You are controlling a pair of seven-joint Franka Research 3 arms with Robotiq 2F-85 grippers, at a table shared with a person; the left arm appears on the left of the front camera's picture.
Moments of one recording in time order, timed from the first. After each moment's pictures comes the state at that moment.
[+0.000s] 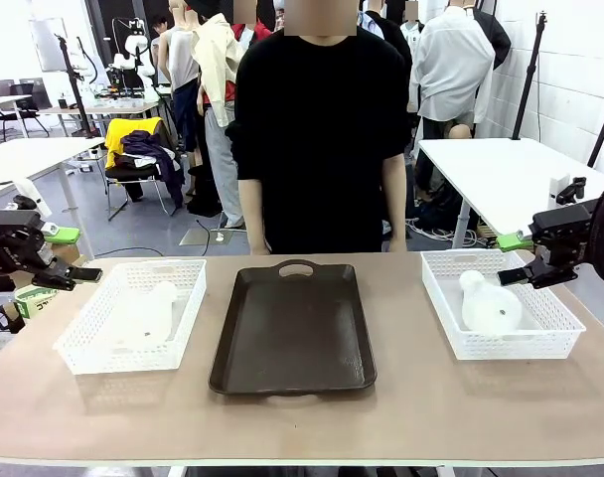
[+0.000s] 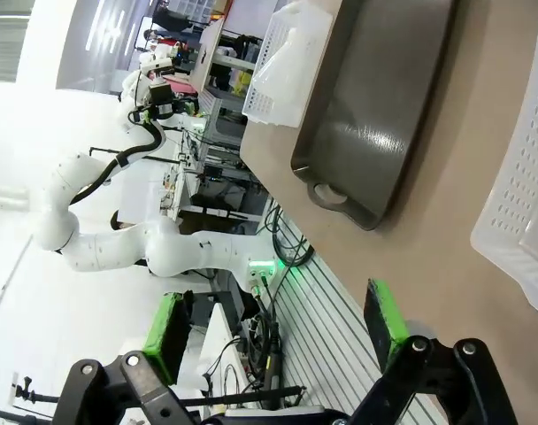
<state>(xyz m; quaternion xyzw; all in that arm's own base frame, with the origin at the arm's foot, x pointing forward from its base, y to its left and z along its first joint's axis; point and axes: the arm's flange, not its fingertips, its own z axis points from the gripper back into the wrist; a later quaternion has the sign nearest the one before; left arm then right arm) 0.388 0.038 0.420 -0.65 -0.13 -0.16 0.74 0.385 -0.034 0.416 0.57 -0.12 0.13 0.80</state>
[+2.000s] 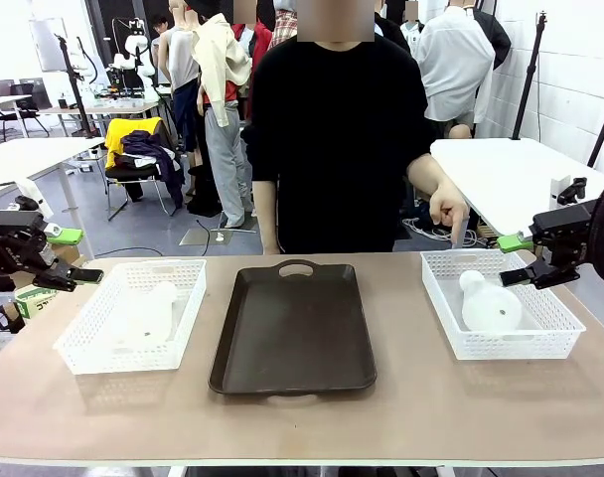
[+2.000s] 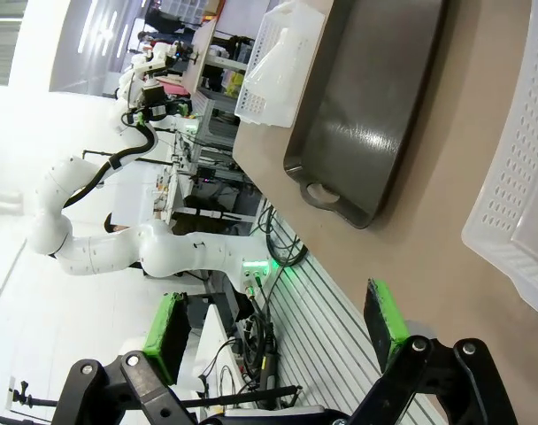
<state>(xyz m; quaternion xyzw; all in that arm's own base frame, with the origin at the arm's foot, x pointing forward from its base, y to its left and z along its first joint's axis) 0.388 0.036 0.420 -0.64 -0.13 -0.16 0.74 0.385 -0.037 0.419 0.56 -0.12 0.13 0.81</state>
